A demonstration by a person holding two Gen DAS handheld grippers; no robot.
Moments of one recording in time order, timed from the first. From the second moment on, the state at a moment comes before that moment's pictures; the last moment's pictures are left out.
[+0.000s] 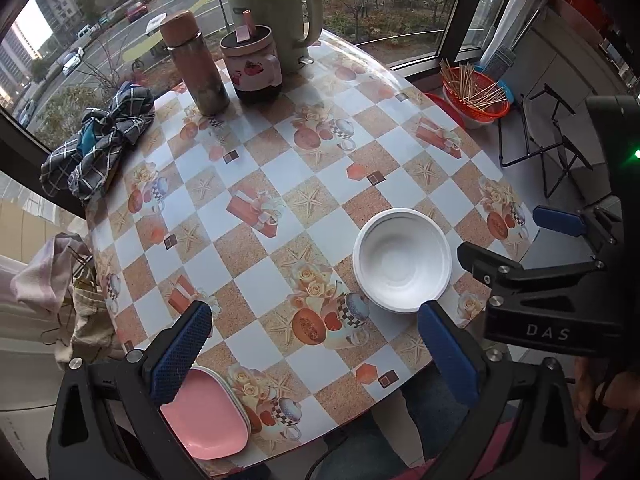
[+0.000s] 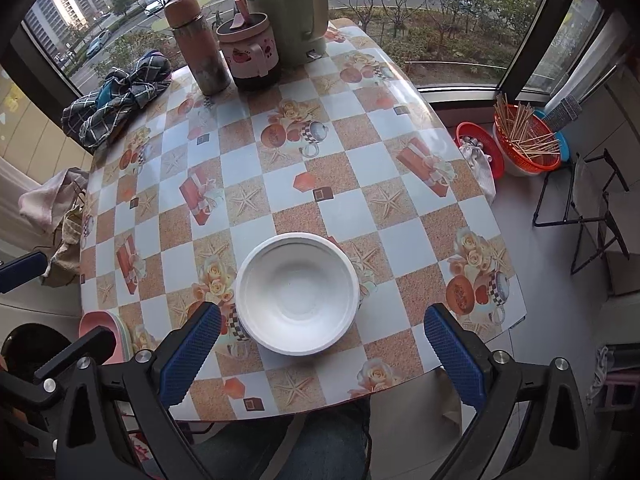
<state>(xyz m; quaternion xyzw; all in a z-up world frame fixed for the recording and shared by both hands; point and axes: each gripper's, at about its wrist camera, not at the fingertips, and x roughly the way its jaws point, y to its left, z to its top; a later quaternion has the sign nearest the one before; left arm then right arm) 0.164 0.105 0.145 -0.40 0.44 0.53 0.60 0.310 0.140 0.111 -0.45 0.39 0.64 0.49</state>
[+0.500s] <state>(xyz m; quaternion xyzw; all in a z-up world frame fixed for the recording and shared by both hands) 0.165 0.109 0.137 -0.40 0.46 0.53 0.59 0.320 0.143 0.098 -0.45 0.42 0.61 0.49</state>
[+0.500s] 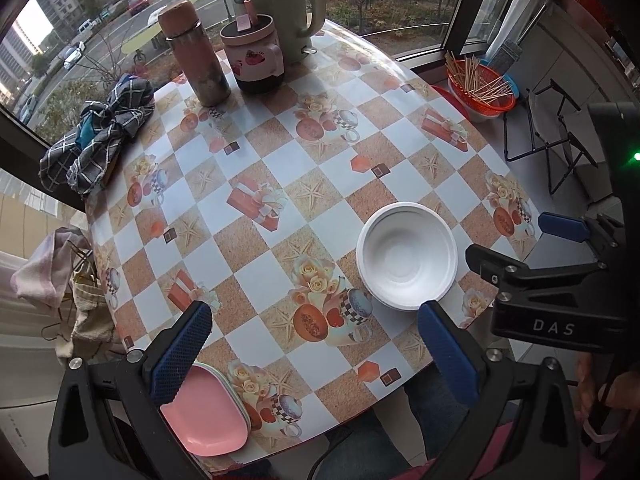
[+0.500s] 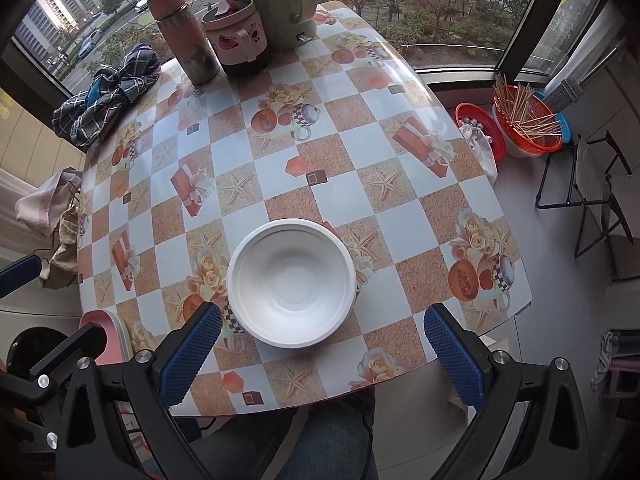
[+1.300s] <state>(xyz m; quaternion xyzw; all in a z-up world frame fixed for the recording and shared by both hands) 0.167 0.128 0.058 -0.47 0.48 0.52 0.53 0.346 0.151 0.034 -0.51 0.47 0.56 0.46</state>
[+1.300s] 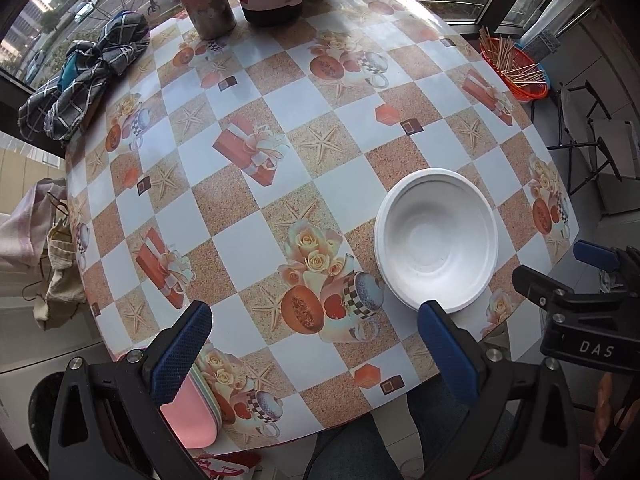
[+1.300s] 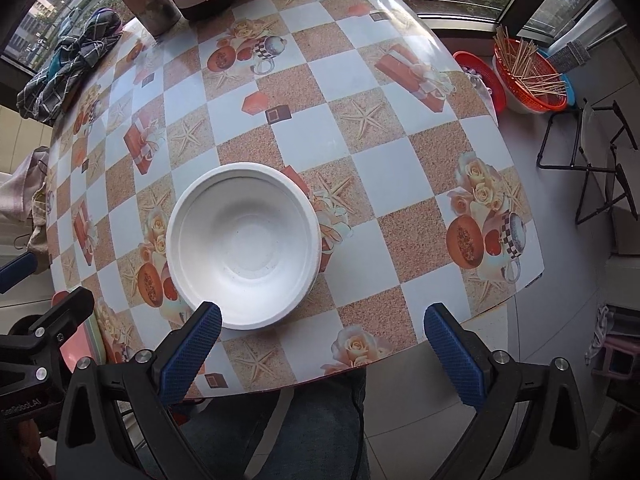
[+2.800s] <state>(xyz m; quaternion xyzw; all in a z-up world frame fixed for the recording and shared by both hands) 0.180 0.165 -0.072 -0.56 0.45 0.54 0.44 0.344 0.219 -0.092 -0.59 0.46 0.55 0.37</state>
